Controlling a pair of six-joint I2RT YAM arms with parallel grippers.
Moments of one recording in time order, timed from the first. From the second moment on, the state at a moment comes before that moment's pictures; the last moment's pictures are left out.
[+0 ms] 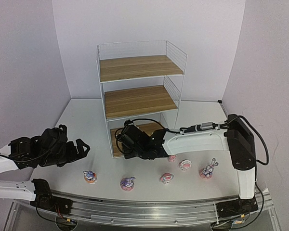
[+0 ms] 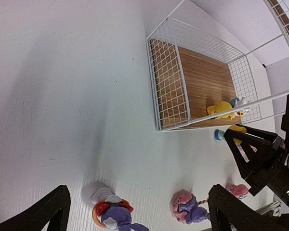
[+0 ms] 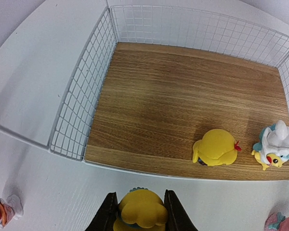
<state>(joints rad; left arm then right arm) -0.98 0.70 0.63 -0.75 -0.40 -1.12 1.19 2.10 1.57 -0.34 0.49 0.60</state>
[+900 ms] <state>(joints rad) -0.98 0.66 0.63 -0.79 -0.42 -1.15 1.17 2.28 1.66 -0.19 0.52 0.51</state>
